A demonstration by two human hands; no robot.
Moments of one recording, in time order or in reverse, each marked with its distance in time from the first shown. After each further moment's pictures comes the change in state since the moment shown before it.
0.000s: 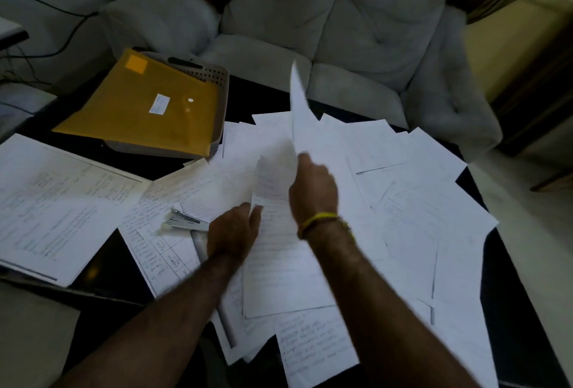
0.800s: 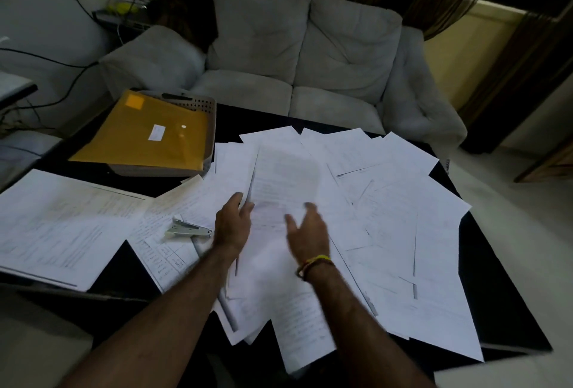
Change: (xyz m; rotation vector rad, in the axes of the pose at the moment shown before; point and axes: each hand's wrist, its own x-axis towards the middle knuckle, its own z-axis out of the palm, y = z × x) left_hand -0.003 0.020 -0.021 -0.473 0.093 -0.020; right_hand -0.073 0.045 0.048 0.493 -0.028 0.369
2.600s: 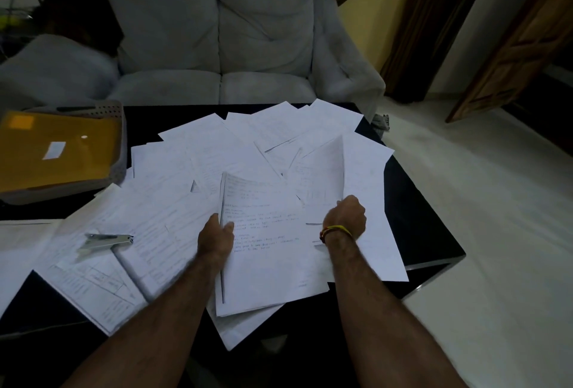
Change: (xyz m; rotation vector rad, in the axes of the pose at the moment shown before) left_hand -0.075 0.036 0.095 0.062 -0.261 -0.208; right_hand 0.025 0.167 -0.123 -0.095 0.438 0.533
